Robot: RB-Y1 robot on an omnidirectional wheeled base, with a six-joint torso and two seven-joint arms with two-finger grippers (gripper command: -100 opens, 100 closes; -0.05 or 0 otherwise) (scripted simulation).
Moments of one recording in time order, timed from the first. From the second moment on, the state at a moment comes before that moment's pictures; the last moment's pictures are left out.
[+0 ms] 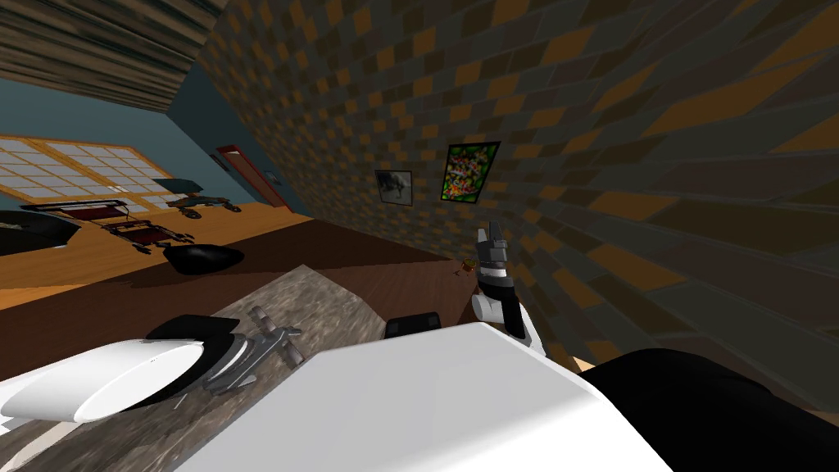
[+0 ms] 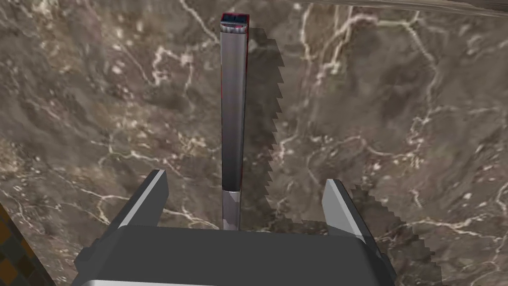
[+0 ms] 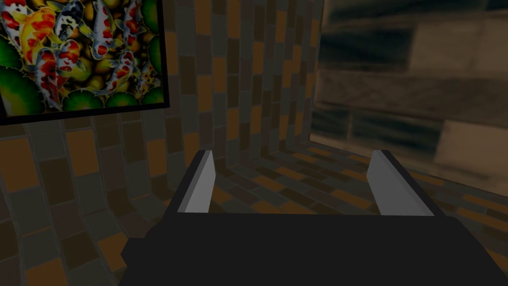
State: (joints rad) left arm 0.93 1.49 0.23 -2.01 1.29 0.91 -0.30; right arm 0.52 -0.02 -0.06 -2.40 0.06 -0.43 0.14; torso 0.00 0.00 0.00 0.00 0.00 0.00
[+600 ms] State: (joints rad) left arm 0.93 1.42 0.17 -1.97 1.24 0.87 -0.32; right arm 0.52 -0.02 -0.06 -2.40 0.06 -0.43 0.14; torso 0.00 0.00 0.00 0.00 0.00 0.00
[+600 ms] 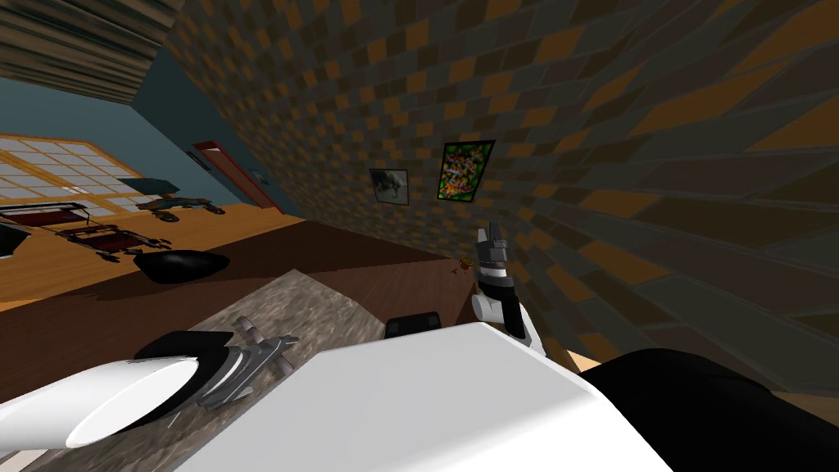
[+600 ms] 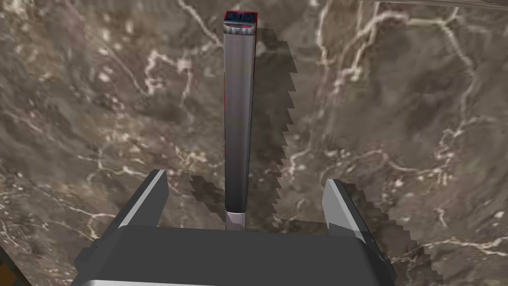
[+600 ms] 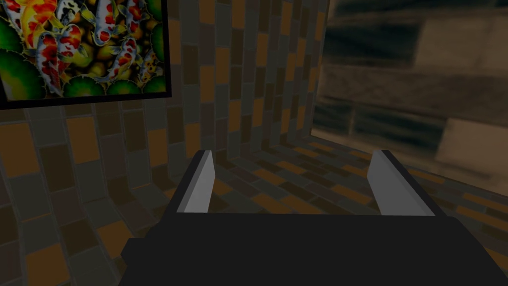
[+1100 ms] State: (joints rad) left arm 0.93 1.42 0.17 -1.97 1.24 0.87 -0.32; right arm 0.52 -0.02 -0.06 -2.40 0.06 -0.43 0.14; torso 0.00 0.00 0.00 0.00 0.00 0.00
